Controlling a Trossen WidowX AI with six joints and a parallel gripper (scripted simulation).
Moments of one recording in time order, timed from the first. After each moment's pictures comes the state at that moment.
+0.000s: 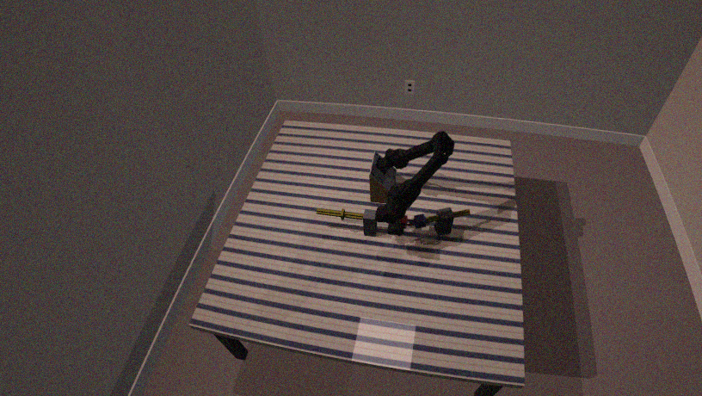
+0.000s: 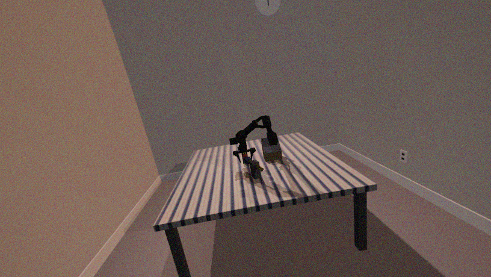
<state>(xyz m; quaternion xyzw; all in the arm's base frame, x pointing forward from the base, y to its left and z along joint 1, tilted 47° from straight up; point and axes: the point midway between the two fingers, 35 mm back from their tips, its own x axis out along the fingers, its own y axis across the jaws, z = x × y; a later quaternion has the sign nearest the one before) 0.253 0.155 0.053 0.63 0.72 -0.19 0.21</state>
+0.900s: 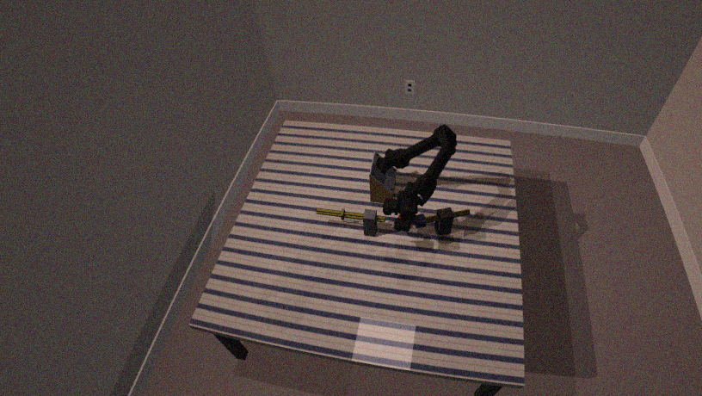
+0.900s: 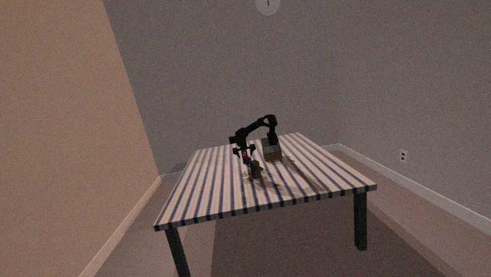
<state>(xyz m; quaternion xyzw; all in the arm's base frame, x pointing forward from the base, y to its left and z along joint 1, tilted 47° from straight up) 0.254 0.134 0.077 0.58 0.68 -0.28 0.36</state>
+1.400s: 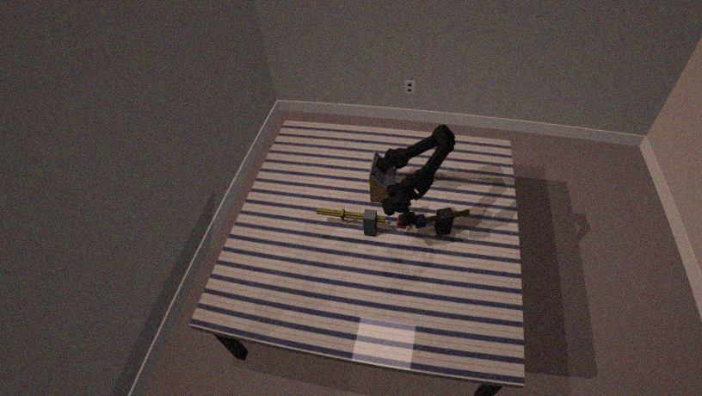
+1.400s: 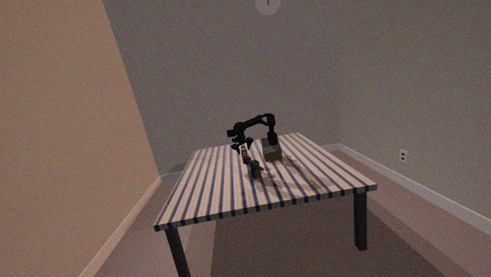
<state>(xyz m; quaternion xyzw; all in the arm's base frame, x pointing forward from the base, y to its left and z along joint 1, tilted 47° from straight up) 0.264 0.096 0.102 0.48 0.73 -0.11 0.47</state>
